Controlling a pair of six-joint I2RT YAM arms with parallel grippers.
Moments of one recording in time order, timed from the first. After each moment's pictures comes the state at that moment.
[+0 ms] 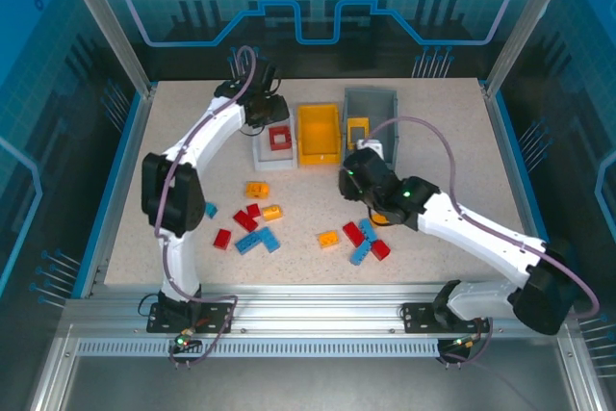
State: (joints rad) left arm -0.31 1.98 1.83 -0.79 -0.03 -0.61; right arm 0.77 1.25 1.00 -0.58 0.36 0.66
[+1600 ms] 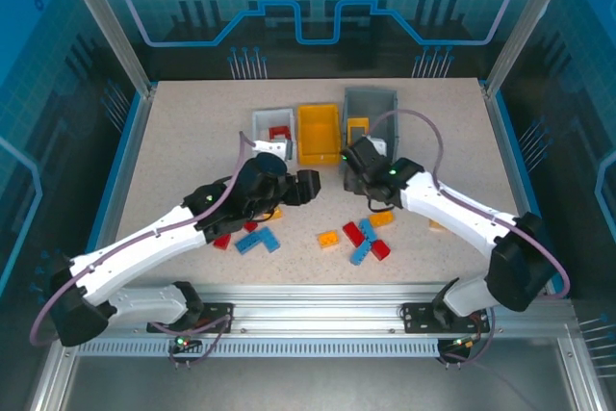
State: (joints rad) left arm -0.85 1.16 1.06 -0.50 -0.25 -0.74; right arm 0.71 1.48 1.16 -0.70 0.34 0.71
